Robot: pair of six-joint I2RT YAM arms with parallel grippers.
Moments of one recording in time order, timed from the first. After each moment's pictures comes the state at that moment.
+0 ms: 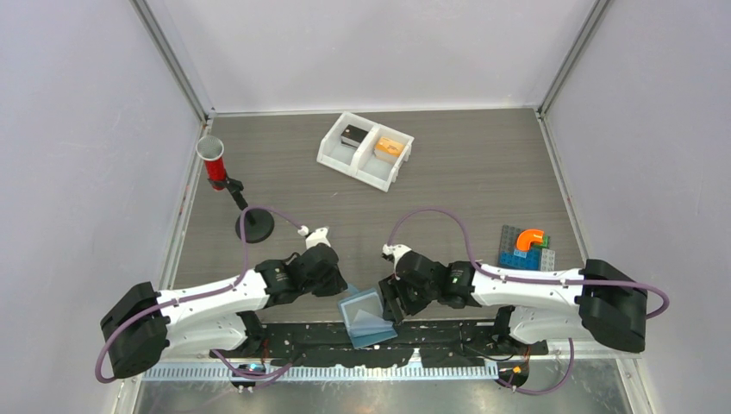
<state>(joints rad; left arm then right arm) -1.00 1.04 0.47 -0.32 -0.17 -1.01 1.16 1.20 0.55 -0.29 -0.08 0.66</state>
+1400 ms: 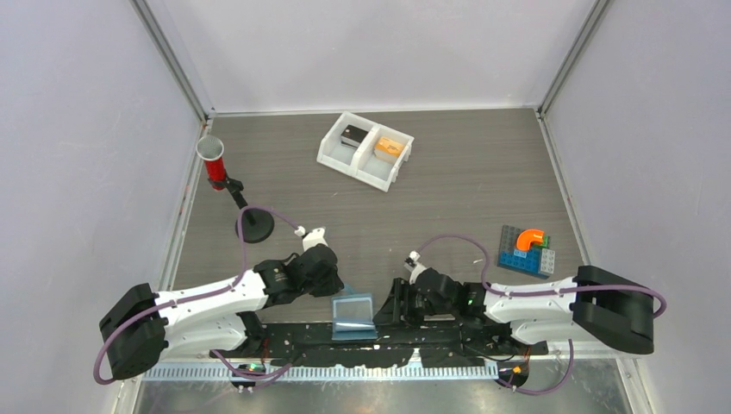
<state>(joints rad) -1.00 1.03 0.47 -0.36 -0.20 -1.03 1.19 1.13 0.21 0.29 -0.18 1.35</state>
